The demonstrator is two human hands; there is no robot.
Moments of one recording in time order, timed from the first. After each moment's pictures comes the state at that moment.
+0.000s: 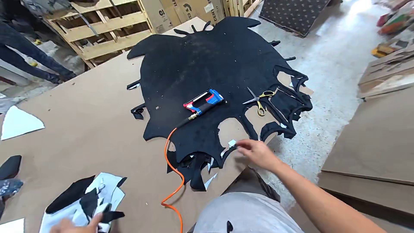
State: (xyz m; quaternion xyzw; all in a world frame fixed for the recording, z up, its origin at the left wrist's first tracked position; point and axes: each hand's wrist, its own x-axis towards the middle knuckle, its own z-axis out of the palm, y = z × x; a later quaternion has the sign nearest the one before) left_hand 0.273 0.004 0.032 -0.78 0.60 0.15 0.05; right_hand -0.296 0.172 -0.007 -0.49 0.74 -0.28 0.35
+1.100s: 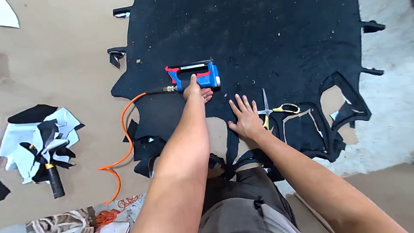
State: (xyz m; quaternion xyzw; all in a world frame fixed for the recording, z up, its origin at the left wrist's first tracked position) left_hand -0.315 -0.149 -0.096 -0.73 0.05 0.60 -0.34; right_hand -0.498 -0.003 -0.146 -0.74 0.64 0.03 0.19
